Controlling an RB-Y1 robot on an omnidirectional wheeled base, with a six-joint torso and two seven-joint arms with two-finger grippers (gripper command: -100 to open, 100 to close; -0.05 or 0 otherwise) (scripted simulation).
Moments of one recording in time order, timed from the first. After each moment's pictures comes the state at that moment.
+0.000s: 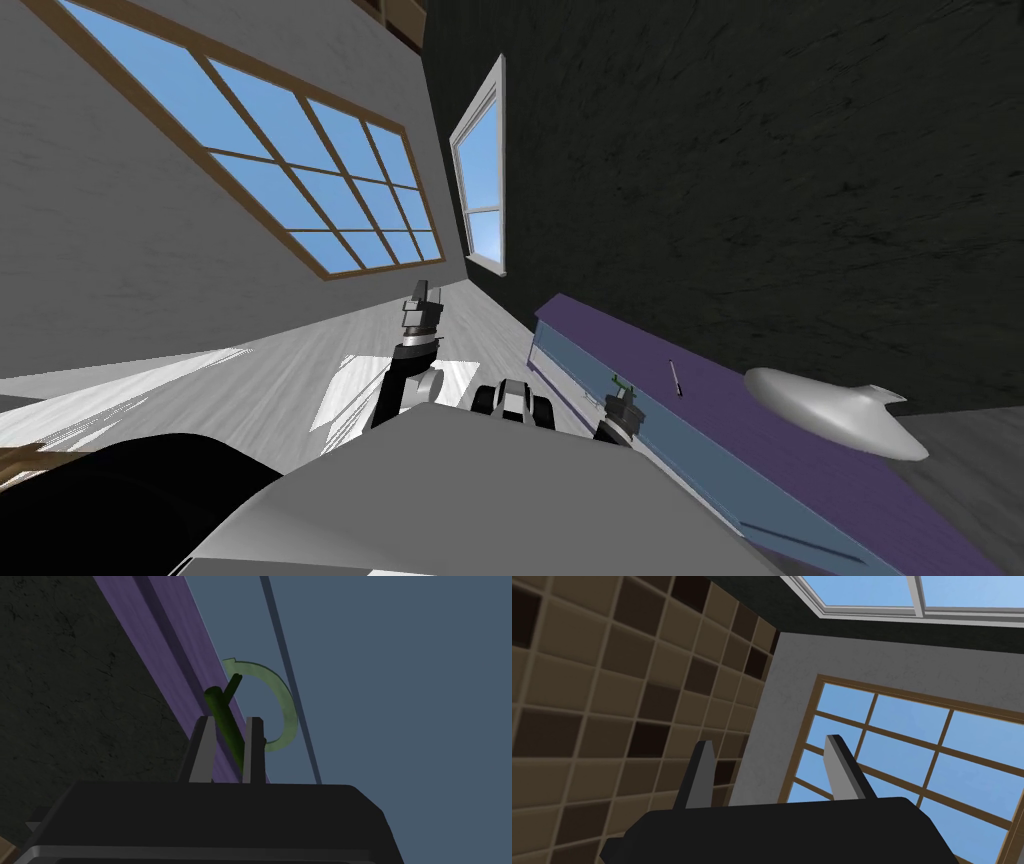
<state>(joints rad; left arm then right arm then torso) 0.55 -0.04 0.05 -2.35 -0.04 -0.47 -0.05 0.08 -0.32 0.59 -0.65 1.80 1.46 -0.01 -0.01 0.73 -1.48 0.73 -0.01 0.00</state>
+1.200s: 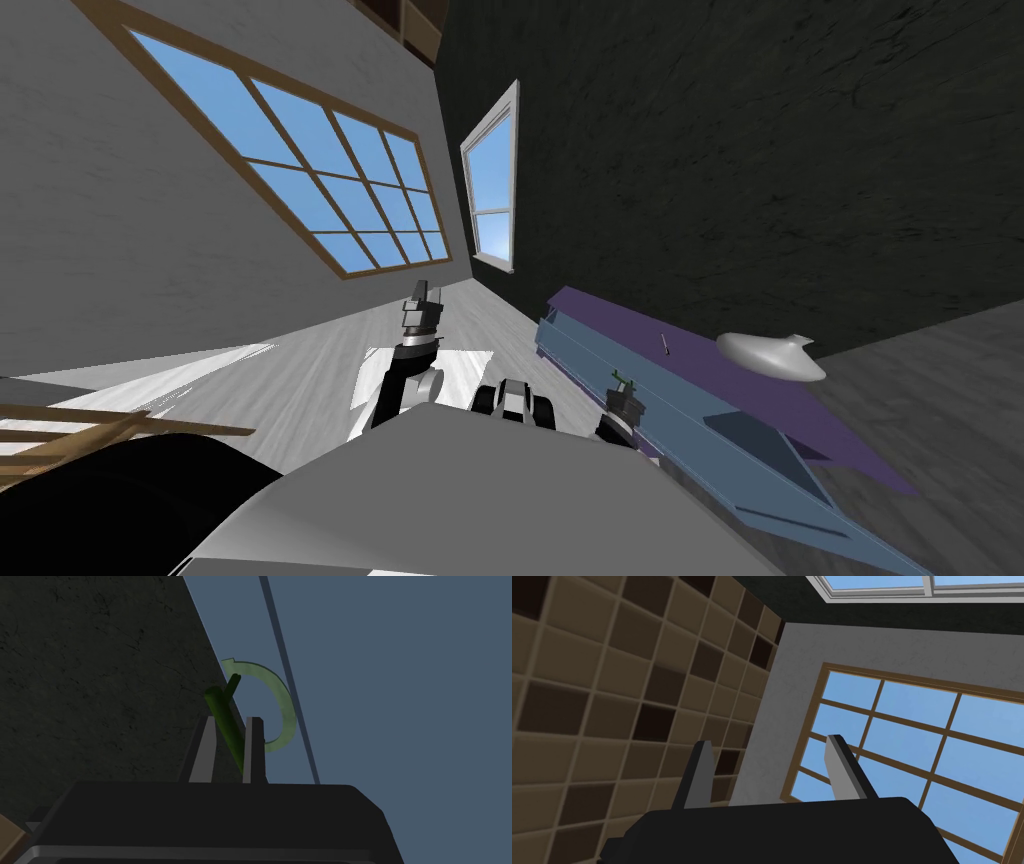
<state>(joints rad) 0.55 -0.04 0.05 -2.35 -0.04 -0.47 -0.05 0.07 -0.37 0.59 -0.71 1.78 1.39 0.03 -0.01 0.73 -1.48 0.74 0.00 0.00</state>
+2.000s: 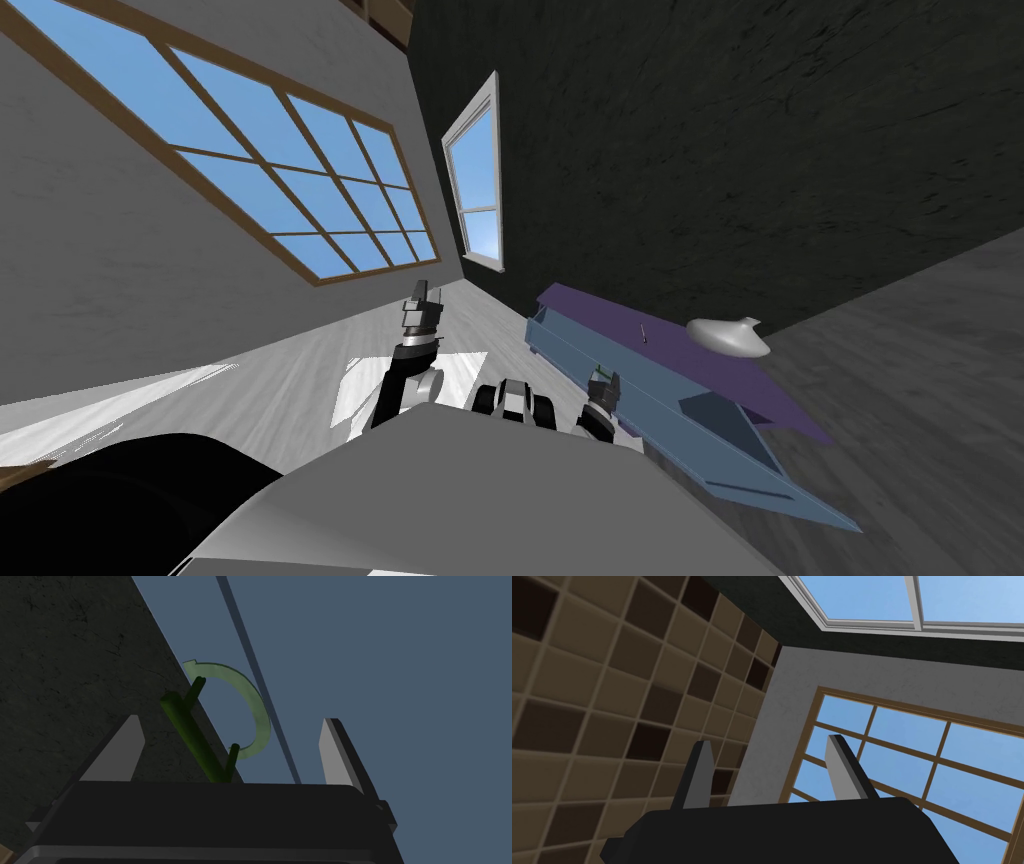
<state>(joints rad) 0.55 -0.04 0.05 -2.35 -0.04 -0.47 -0.05 0.14 -0.28 0.49 -0.89 1.95 1.26 0.15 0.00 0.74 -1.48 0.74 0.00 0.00</state>
